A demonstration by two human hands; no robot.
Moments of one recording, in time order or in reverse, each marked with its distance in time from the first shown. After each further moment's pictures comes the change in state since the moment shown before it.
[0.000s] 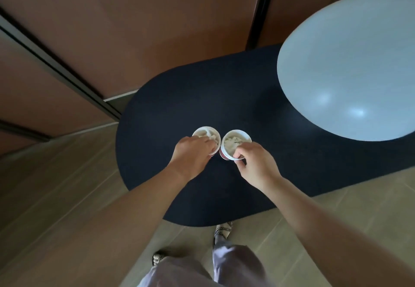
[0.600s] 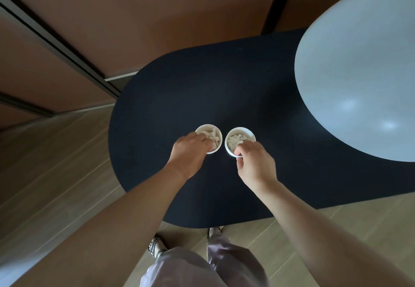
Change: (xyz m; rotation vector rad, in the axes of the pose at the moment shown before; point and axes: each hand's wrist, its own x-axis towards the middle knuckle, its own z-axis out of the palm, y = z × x) left_hand 0.027 -0.004 0.046 -0.029 -0.055 -0.127; right_hand 0.031 0.028 0.029 -0.104 -0.047 0.039
